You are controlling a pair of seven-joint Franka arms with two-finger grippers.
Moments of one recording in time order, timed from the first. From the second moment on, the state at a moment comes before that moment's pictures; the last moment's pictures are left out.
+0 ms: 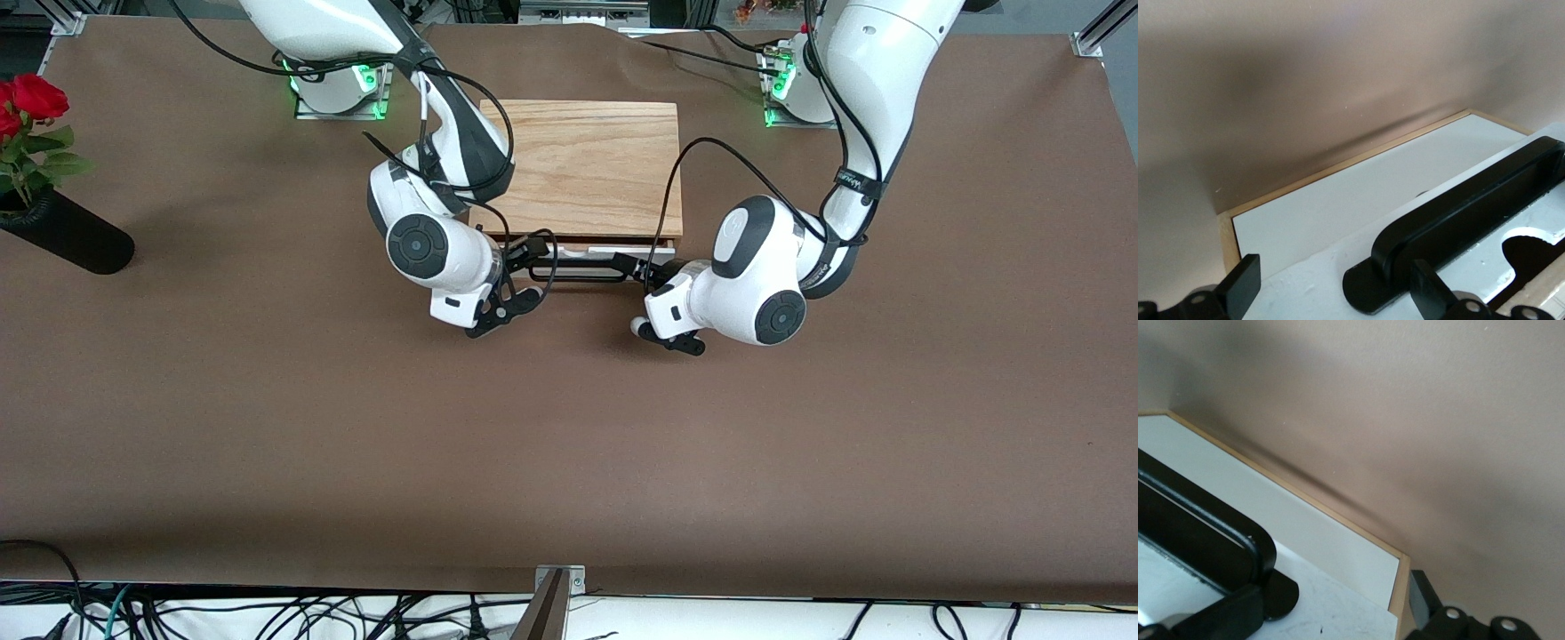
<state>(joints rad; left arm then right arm) -0.33 0.62 -0.16 -1.59 -0.56 1.83 0.03 0.60 0.57 0.00 -1.58 0.32 1.97 -0.04</state>
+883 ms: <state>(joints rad) -0.33 0.62 -0.16 -1.59 -0.56 1.75 0.03 0.62 0.57 0.00 -1.58 0.33 1.89 -0.04</state>
